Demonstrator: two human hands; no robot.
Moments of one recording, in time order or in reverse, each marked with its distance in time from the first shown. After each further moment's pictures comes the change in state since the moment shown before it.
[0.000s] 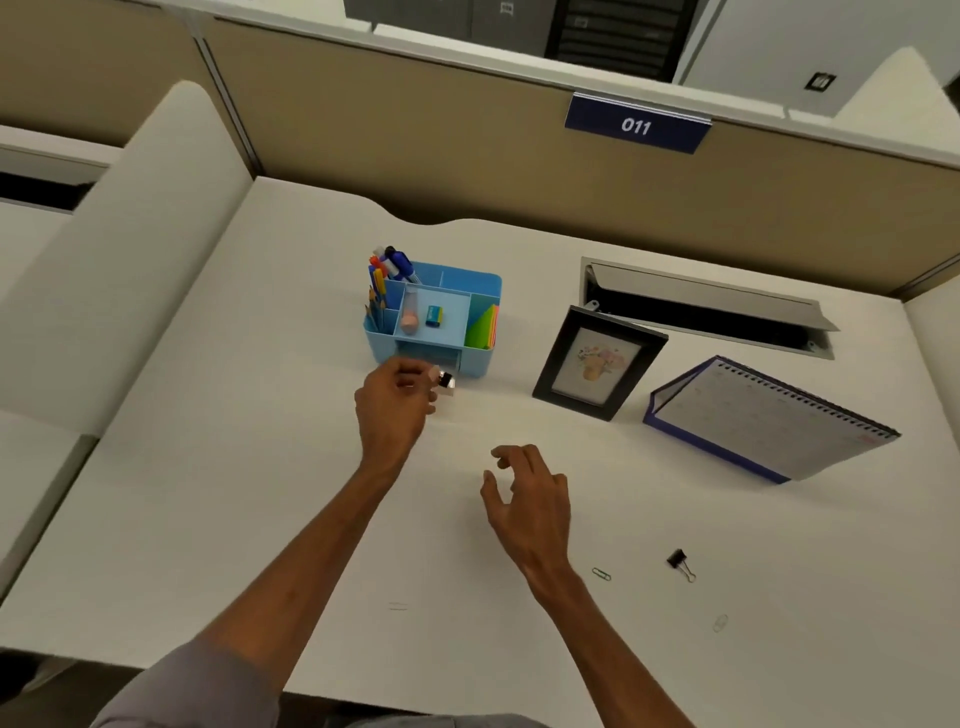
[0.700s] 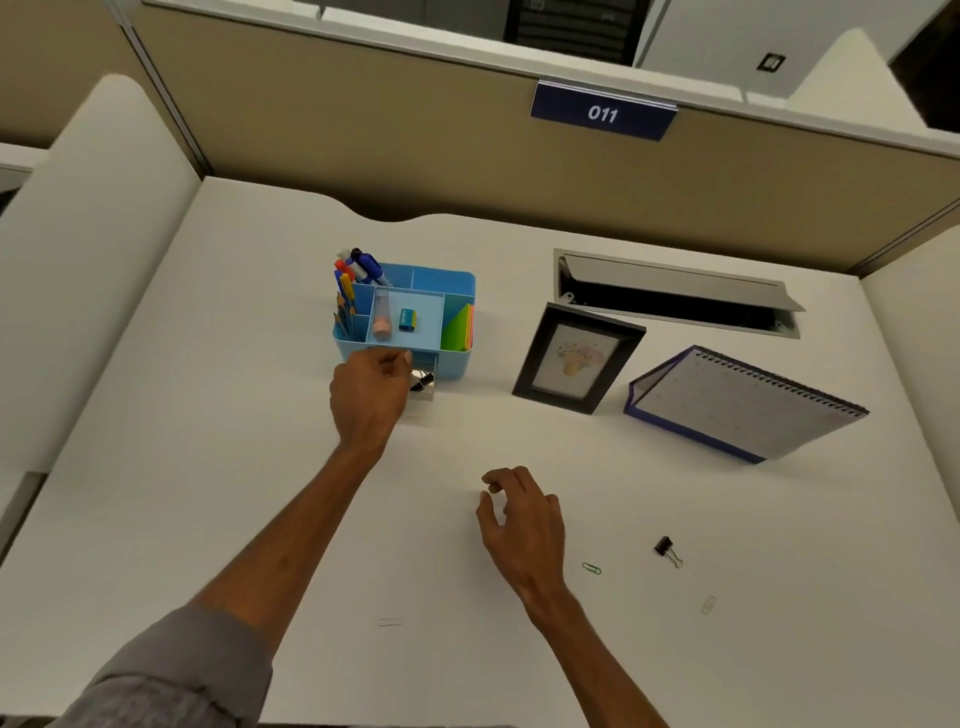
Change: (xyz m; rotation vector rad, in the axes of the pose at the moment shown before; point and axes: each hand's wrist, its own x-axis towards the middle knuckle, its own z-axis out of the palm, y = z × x) left_hand 0.045 0.004 0.005 0.387 0.064 0.124; right_hand -0.016 0.011 0.009 -0.031 0.007 0.065
